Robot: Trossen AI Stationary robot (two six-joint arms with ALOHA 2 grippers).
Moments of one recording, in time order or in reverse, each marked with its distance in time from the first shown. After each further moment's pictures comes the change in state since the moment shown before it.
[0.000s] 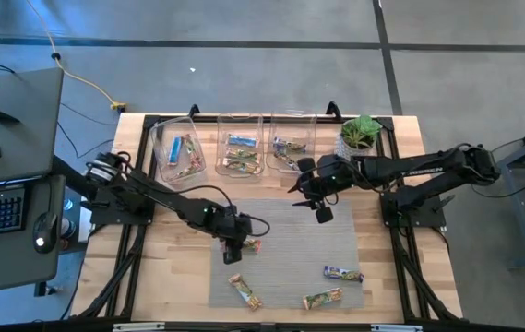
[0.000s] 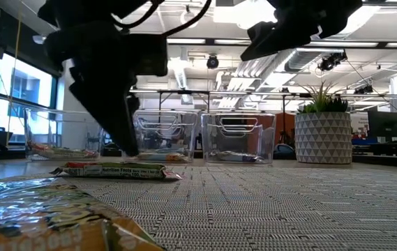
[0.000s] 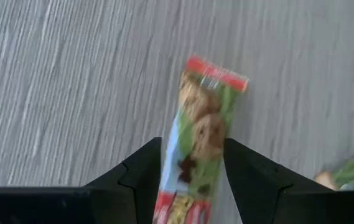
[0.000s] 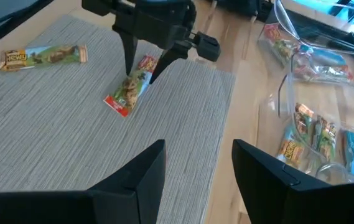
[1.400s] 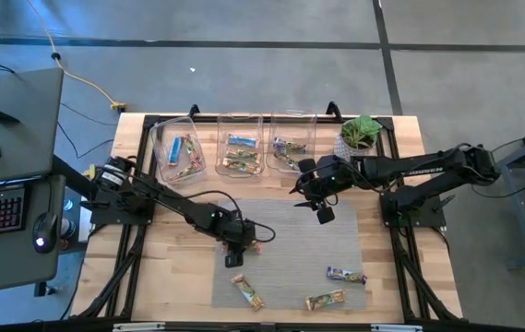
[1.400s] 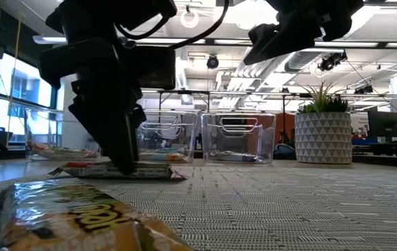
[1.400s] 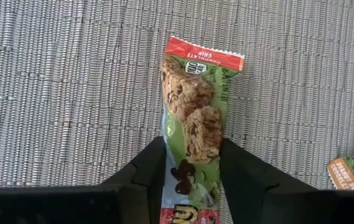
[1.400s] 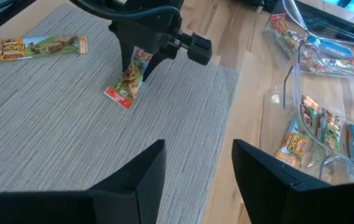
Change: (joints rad) left arm 0.001 0.101 0.052 -0.010 0.039 0.056; right arm 0.000 0.000 0.000 -0.034 -0.001 -0.019
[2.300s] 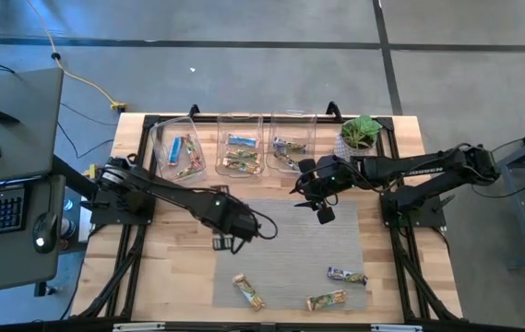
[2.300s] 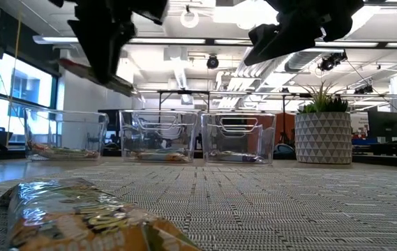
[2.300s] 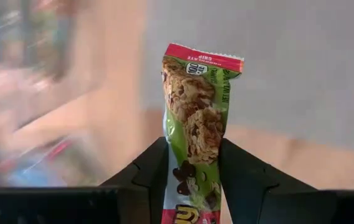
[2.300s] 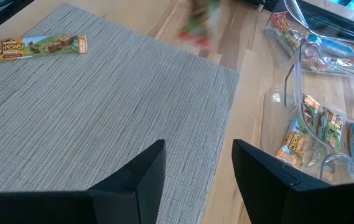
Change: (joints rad) left arm 0.000 -0.003 0.541 -1.056 -0.278 -0.011; right arm 0.000 0.000 0.000 -0.005 0.000 0.000
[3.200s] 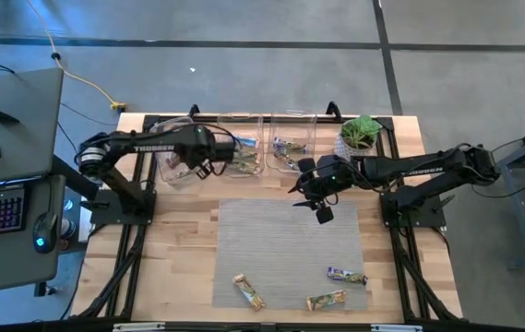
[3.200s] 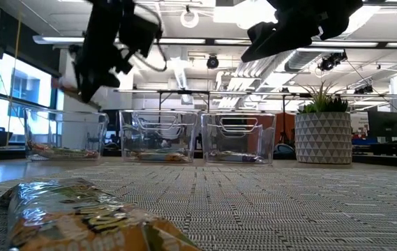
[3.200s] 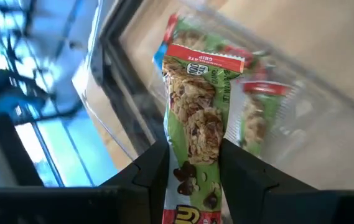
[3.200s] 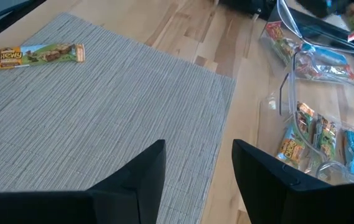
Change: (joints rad) left arm 0.599 -0.231 -0.320 -0.118 -0.292 -0.228; right arm 0.000 0.000 0.000 0.032 0.000 0.002
